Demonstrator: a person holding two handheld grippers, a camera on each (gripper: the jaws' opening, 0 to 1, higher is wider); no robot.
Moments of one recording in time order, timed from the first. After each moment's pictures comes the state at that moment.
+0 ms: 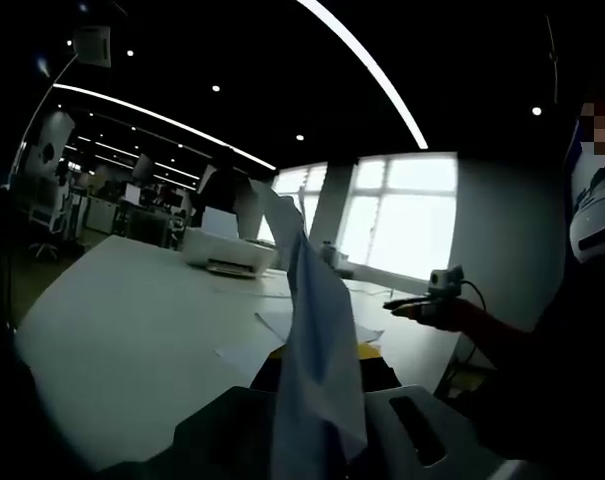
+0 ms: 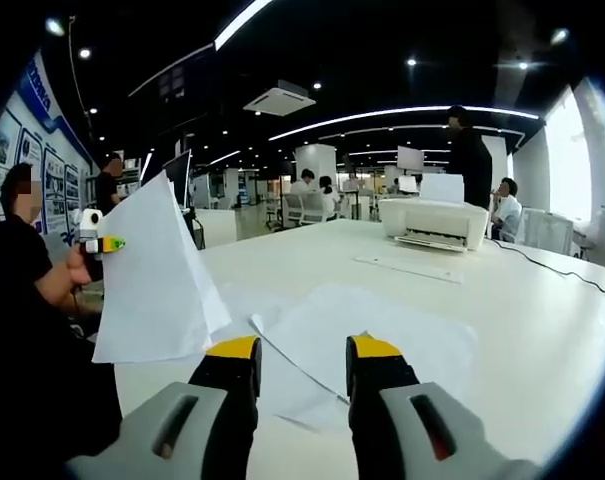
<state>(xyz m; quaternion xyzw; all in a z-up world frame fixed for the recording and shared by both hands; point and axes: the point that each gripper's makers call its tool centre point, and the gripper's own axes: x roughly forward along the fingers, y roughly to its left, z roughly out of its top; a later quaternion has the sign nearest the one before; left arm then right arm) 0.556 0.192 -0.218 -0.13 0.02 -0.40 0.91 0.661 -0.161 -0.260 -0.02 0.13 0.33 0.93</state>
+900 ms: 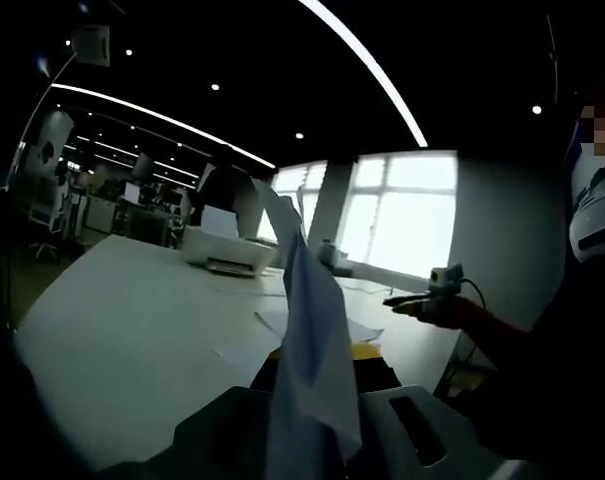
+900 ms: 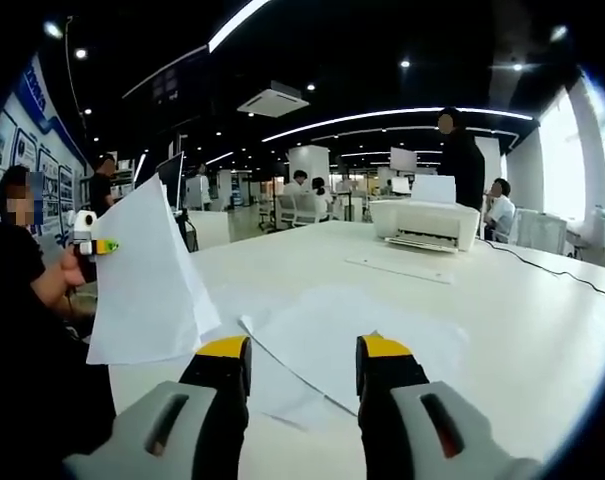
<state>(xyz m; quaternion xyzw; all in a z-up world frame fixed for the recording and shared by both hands) 0.554 0.188 -0.217 -0.13 0.02 -0.40 0.91 0.665 -0.174 -0.258 -0.02 0.13 0.32 0.94</state>
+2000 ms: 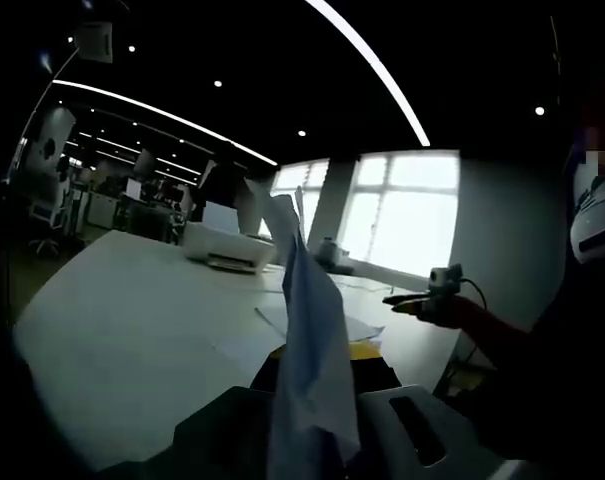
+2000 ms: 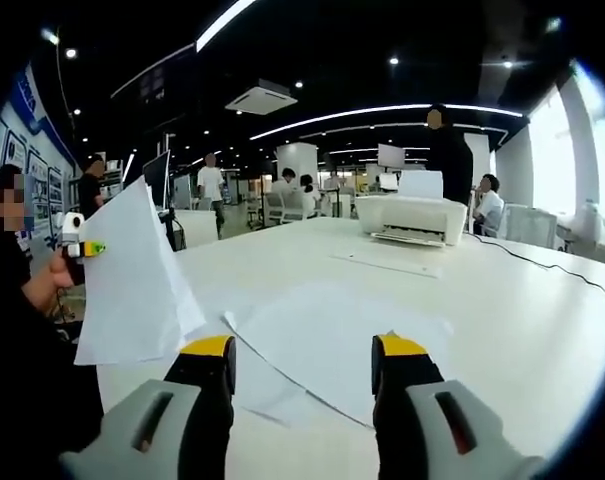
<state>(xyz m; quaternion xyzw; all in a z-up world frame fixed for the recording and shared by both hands) 0.558 0.190 -0.224 -0.13 0.03 -0.40 0.91 0.675 -0.187 -0.263 -0.02 0.13 0.29 0.95</state>
